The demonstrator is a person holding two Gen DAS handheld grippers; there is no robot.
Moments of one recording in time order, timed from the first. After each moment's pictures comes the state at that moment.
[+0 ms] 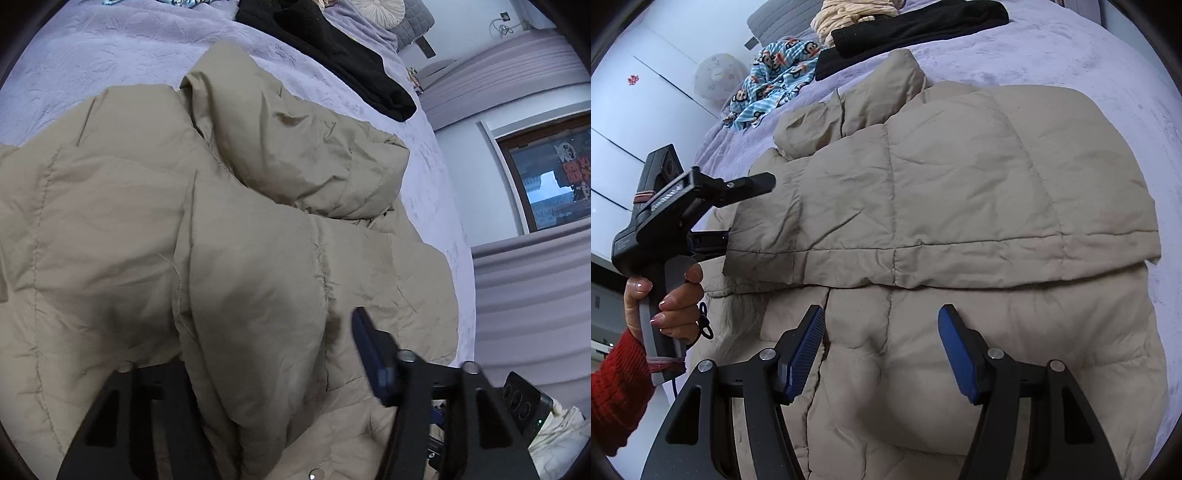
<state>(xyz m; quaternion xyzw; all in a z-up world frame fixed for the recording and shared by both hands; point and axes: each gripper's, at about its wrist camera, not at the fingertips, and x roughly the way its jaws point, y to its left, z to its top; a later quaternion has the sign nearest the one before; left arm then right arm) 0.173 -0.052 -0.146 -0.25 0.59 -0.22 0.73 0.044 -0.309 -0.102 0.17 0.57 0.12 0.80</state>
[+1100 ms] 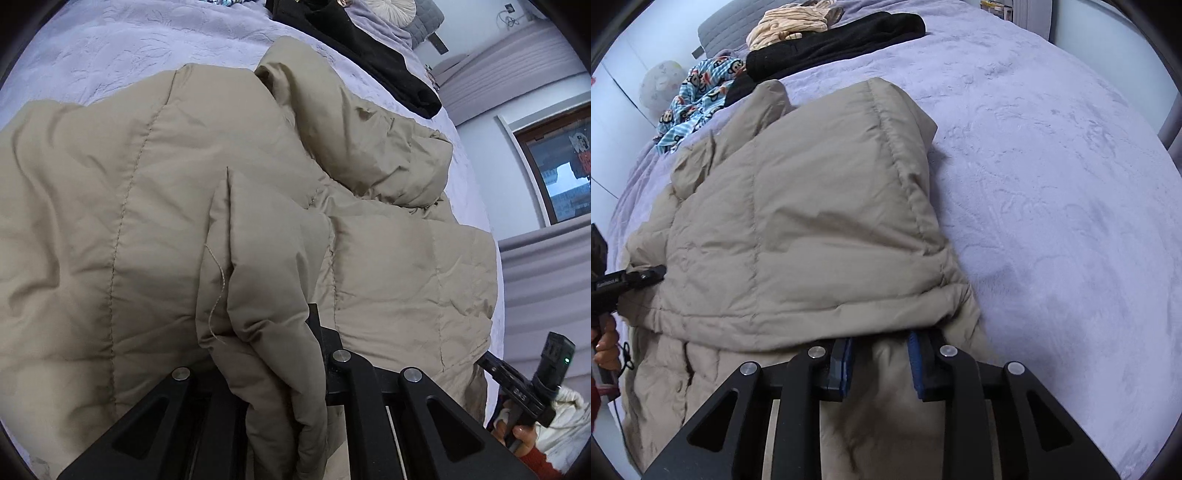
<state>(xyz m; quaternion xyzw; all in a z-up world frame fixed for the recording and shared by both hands) 0.154 -0.002 -0.159 -0.21 0.59 -0.19 0.75 0.045 -0.399 -0.096 0.11 0.56 0.02 0.82</state>
